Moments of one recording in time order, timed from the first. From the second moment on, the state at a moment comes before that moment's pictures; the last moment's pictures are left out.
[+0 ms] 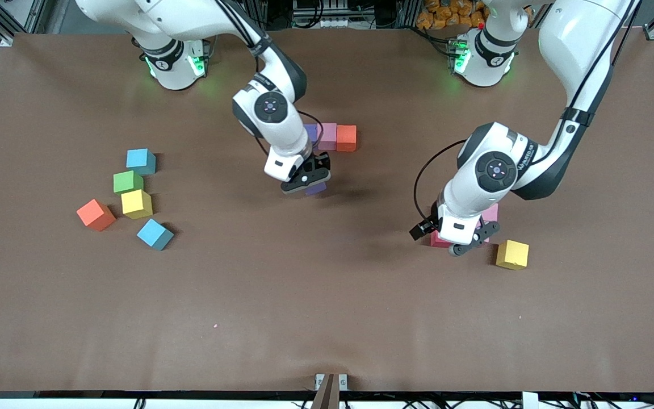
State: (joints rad) left arm 0.08 0.51 -0.54 -1.79 0.24 2.24 -0.98; right arm 0.62 0.50 0.20 -1.94 0.02 2.56 0.58
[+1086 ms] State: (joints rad) left arm 0.08 0.63 -0.47 -1.77 0.34 2.24 -0.50; right arm 0.90 0.63 0.06 -1.76 0.01 2.44 1.00
